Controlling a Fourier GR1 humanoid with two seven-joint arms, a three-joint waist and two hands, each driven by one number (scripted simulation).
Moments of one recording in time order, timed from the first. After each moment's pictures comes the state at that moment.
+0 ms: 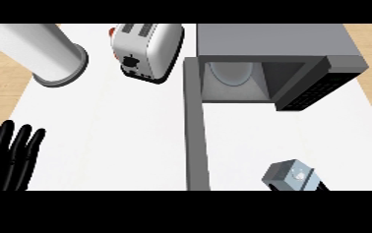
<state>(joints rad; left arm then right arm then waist) 0.39 0.00 -0.09 -2.39 0.03 -0.10 0.07 0.20 -0.06 -0.16 -1.00 -0.08 0.05 -0.82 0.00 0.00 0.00</state>
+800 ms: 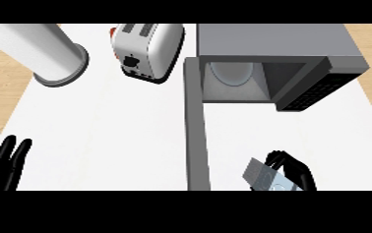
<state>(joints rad) 0.46 0.02 -0.03 -2.42 0.12 -0.14 0.06 0.11 -0.05 -0.03 -1.06 -0.01 0.18 -0.93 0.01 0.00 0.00</state>
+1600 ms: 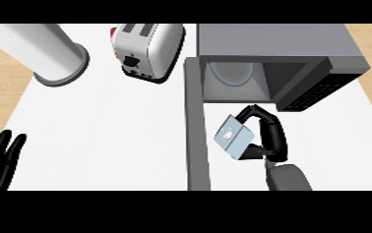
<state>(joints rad) 0.43 0.03 0.08 -2.36 0.18 -0.18 0.06 -0.16 -0.01 0.09 -1.14 0.06 -0.14 -0.66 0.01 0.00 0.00</state>
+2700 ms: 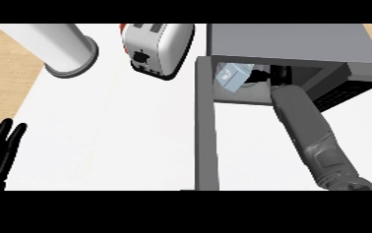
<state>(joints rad) 0.34 0.06 0.15 -2.28 0.24 -0.23 0.07 -0.87 -0.16 -0.15 -0.40 0.20 -0.48 -0.54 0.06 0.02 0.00</state>
